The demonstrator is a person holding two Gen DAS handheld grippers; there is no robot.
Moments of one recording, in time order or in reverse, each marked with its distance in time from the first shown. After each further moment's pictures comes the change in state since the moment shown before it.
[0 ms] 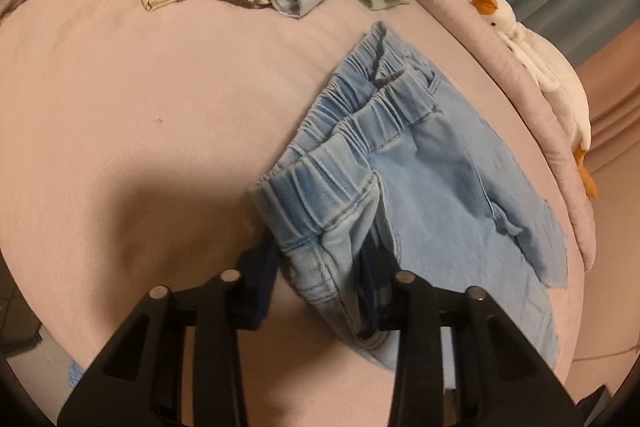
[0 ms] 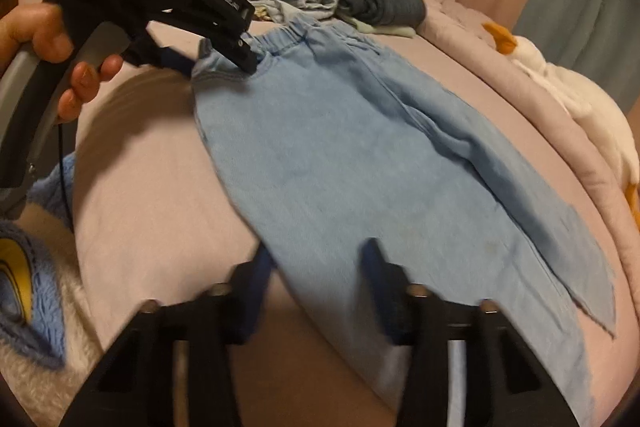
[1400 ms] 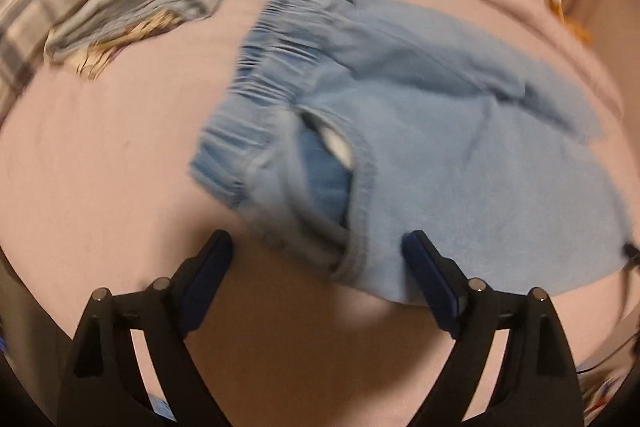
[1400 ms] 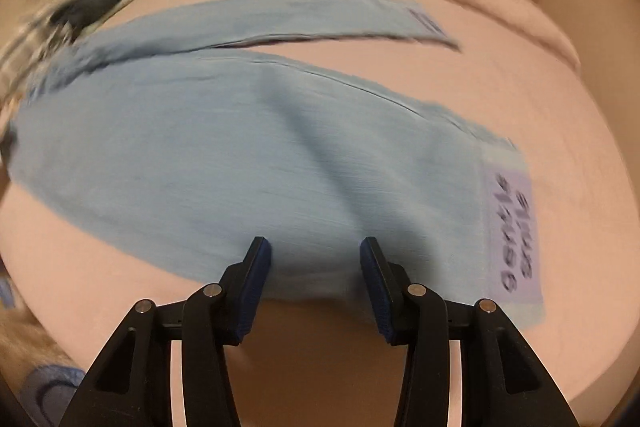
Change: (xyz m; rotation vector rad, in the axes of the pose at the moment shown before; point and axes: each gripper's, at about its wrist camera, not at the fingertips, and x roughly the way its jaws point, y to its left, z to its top) left arm 0.002 -0.032 -0.025 0.447 0.062 0.088; right arm -0.100 -0.183 -0.191 0.798 0.273 -0.231
